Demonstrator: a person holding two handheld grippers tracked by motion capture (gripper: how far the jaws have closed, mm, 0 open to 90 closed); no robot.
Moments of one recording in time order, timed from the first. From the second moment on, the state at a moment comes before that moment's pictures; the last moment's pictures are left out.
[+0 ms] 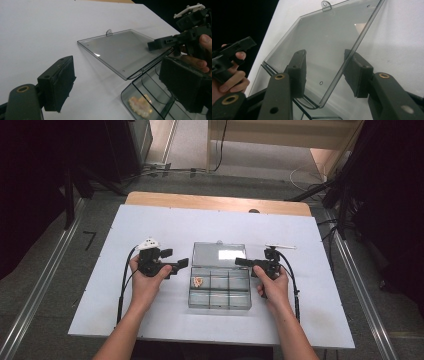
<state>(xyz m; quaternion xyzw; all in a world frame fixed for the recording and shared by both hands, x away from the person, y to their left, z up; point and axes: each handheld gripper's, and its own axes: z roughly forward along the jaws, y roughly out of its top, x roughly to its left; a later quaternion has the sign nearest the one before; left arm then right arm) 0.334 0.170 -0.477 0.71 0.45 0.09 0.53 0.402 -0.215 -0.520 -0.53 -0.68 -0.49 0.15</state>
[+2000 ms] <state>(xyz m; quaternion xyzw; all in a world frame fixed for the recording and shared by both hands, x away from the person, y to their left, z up) 0.377 0.128 -0.485 0.70 0.48 0.03 0.54 0.389 -0.221 -0.496 -0.48 -0.71 -0.52 0.07</state>
